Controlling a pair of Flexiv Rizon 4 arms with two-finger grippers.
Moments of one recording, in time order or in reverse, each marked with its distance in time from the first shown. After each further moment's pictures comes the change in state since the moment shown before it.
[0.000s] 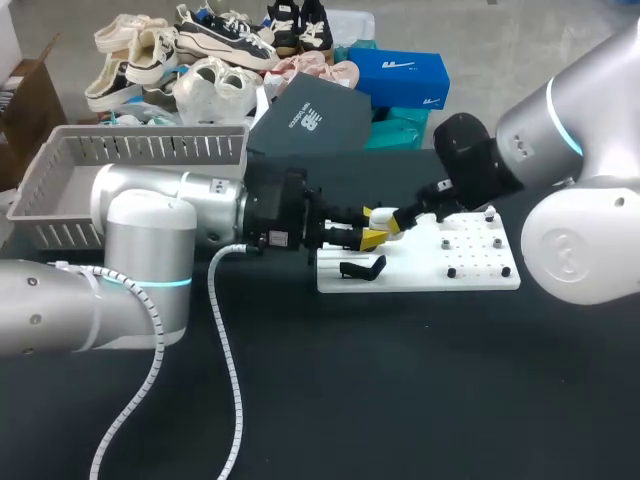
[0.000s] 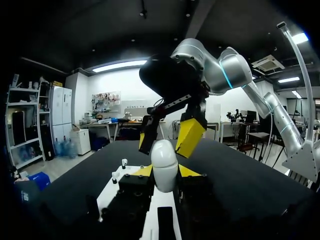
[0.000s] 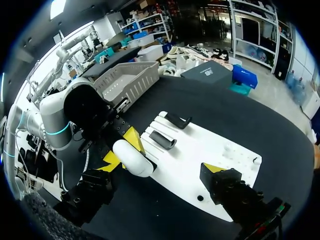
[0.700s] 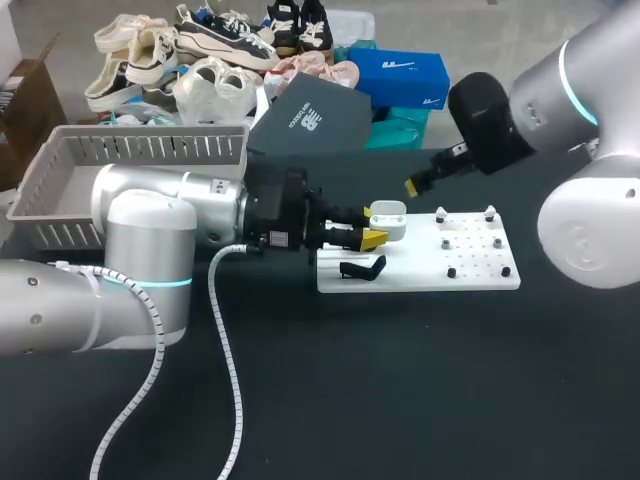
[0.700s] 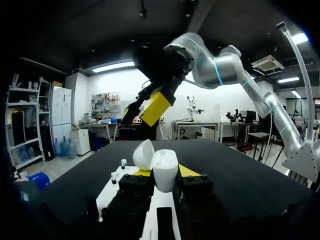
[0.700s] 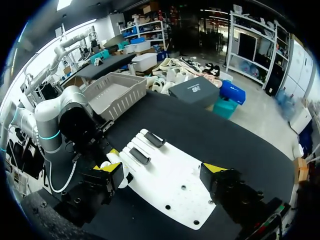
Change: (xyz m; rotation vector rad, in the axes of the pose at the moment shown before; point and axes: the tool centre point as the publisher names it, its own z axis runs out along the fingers) left arm 0.000 -0.001 0.001 0.003 -0.001 0.001; right arm -0.039 -0.045 -0.038 0.147 -0.053 -0.087
